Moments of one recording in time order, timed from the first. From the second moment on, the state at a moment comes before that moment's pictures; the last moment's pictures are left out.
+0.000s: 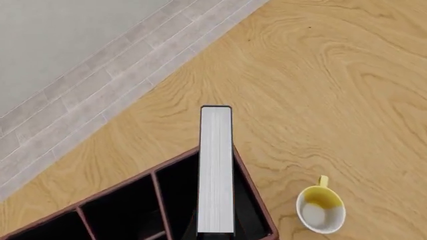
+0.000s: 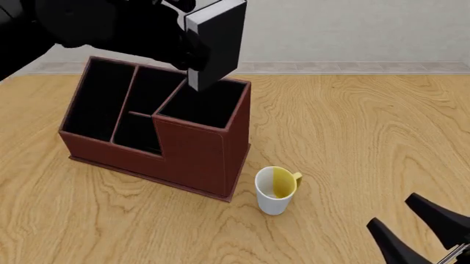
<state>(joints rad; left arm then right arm) -0.56 1.49 -1.61 0.73 0.24 0.49 0.00 -0.09 0.14 -0.05</state>
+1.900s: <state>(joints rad) -0.52 1.54 -1.32 0.44 0.18 0.49 0.03 -0.04 0.09 -0.06</state>
